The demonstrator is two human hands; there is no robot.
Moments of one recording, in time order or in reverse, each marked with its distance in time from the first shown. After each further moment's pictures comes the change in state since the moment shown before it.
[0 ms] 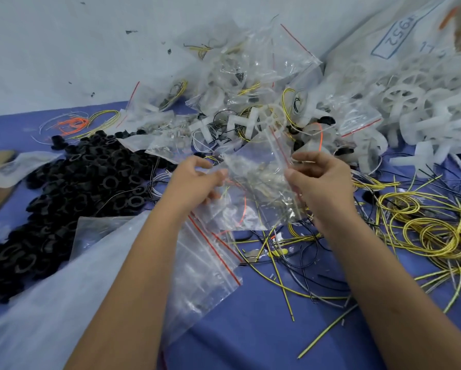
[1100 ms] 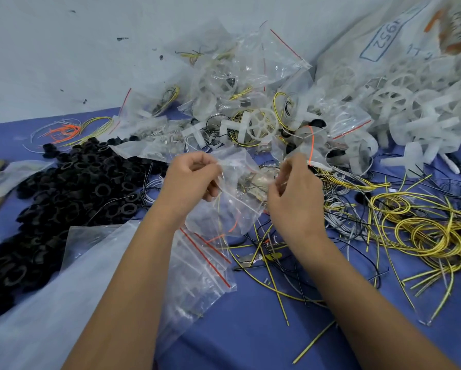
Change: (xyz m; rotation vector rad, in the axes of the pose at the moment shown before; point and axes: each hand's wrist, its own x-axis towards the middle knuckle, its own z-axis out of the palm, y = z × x) left_hand -0.017 0.022 0.001 -0.052 -0.060 0.222; right_hand -0.024 0.002 0.022 -0.719 0.078 -0.369
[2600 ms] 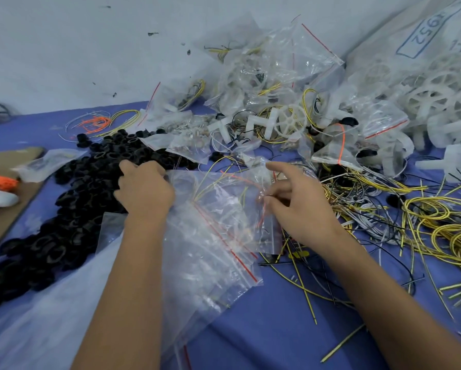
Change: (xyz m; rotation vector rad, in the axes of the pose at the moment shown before) left_hand 0.001 -0.034 -0.080 0.958 0.490 -0.377; right_hand -0.008 -0.009 0.014 0.314 -0.438 -0.092
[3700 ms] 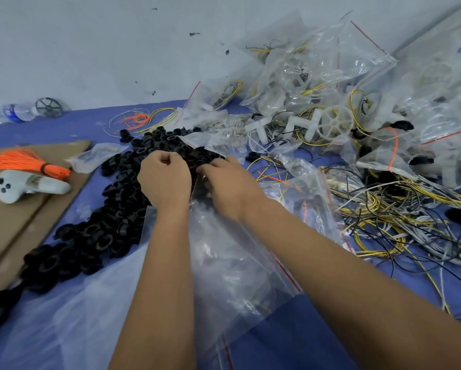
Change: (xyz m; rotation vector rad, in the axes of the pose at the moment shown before) left_hand 0.013 -0.017 -0.012 -0.751 0.355 -0.161; right_hand 0.076 -0.077 0.135 -0.557 -0.327 -0.330
